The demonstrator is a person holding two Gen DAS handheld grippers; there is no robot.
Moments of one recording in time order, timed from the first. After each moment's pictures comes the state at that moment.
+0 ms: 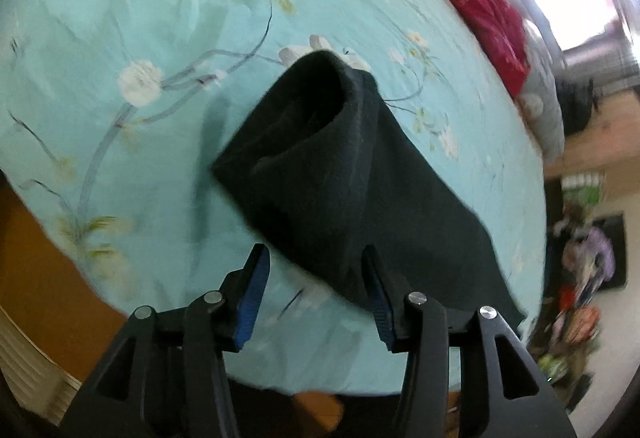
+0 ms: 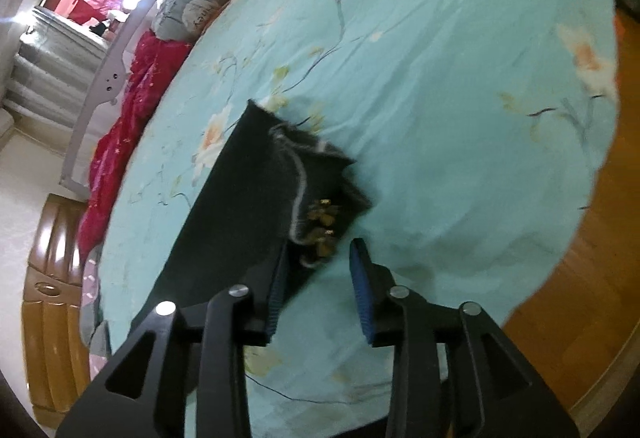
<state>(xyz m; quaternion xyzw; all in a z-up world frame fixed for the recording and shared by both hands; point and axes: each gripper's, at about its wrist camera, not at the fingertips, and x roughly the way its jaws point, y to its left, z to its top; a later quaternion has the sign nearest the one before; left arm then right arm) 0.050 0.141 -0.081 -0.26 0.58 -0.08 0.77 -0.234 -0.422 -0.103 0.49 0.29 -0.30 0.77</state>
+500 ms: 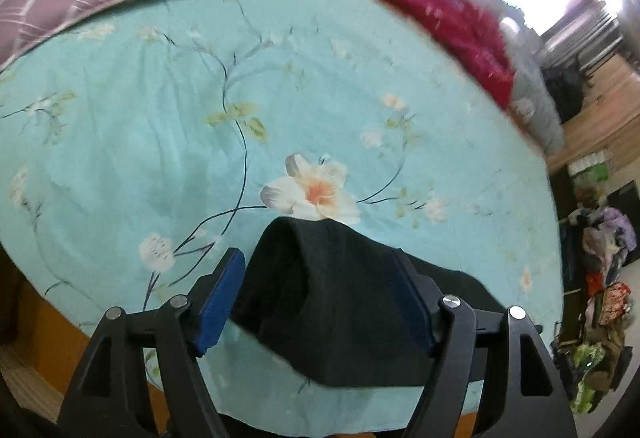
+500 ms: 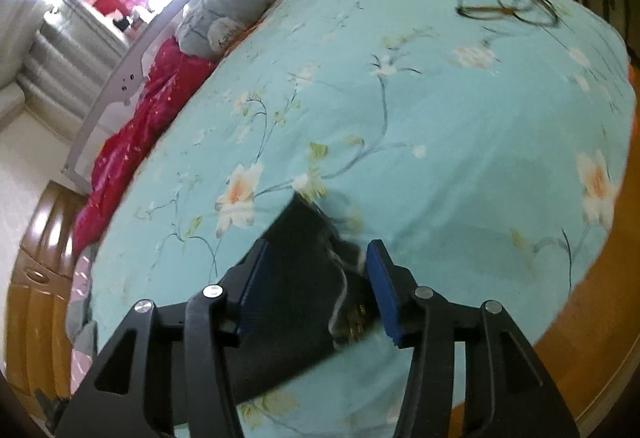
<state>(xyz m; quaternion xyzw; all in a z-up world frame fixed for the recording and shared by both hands) 0.127 0.151 -0.022 -0.20 0.55 -0.08 0.81 -0.205 -0.458 -0.051 0.42 0.28 -0.30 0.81</state>
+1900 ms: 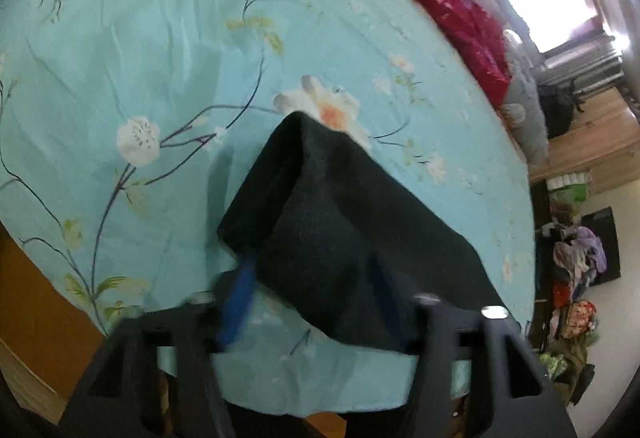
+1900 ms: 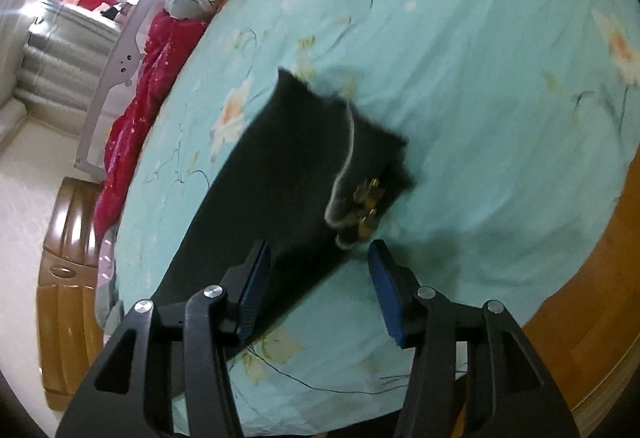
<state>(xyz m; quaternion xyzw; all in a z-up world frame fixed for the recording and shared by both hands) 0.072 0.160 -0.082 -0.28 0.56 -0.09 0.77 -0.205 -0.419 -0.113 0.51 0.30 -0.25 0.77</state>
